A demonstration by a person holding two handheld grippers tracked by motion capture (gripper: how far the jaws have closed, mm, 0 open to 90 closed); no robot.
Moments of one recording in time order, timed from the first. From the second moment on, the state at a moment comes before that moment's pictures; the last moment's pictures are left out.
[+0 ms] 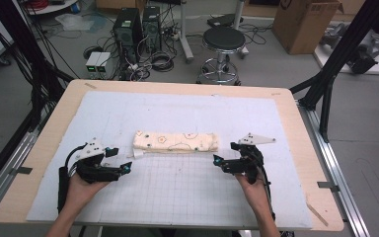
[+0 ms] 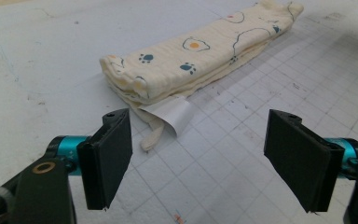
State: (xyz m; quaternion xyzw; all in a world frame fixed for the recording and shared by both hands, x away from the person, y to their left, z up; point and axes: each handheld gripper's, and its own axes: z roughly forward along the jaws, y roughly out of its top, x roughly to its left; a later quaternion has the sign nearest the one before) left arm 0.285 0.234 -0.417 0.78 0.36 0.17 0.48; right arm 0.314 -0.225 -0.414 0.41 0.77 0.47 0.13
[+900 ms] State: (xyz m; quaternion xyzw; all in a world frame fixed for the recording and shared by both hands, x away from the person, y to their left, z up) left arm 0.261 0.239 -0.419 0.78 0.36 0.17 0.48; right arm 0.277 -0.256 -0.418 0.40 0.77 0.48 0.15
